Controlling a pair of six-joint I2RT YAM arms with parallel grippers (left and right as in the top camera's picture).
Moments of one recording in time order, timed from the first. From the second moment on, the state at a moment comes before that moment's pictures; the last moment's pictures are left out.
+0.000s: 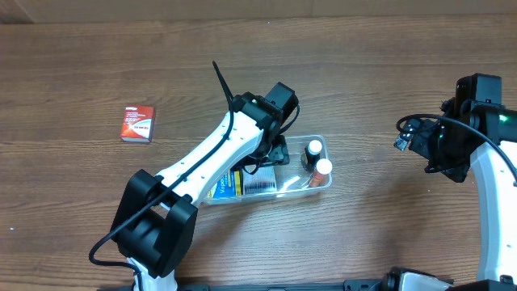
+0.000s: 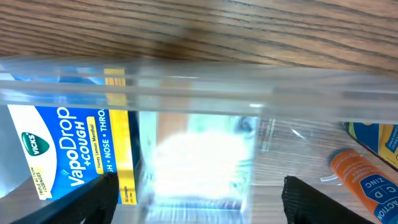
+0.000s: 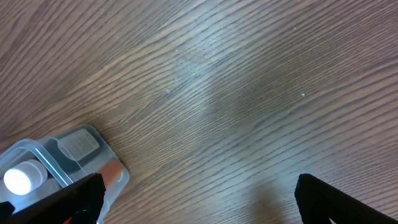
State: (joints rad) left arm -0.64 1.92 1.53 -1.15 -0.02 -0.79; right arm -0.20 1.41 1.32 -1.28 -0.09 0.33
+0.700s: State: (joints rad) left arm -0.11 1.45 1.68 -1.39 -0.21 -0.52; right arm -0.20 1.41 1.32 -1.27 -0.09 0.33
